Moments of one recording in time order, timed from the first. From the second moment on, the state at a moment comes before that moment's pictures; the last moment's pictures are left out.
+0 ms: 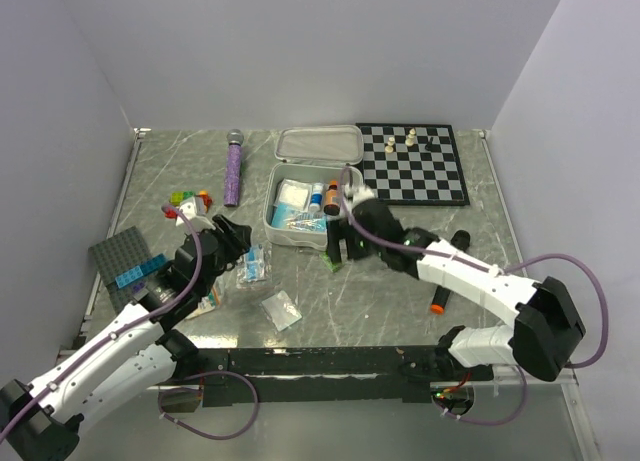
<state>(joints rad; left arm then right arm) -0.66 0.69 0.54 -0.18 -0.48 -0.79 0.74 1.27 0.92 -0.33 0.07 0.40</state>
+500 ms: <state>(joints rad) -0.66 0.70 0.54 -0.22 -0.44 -0.85 0.82 1.32 0.67 -0.21 0.08 0.40</state>
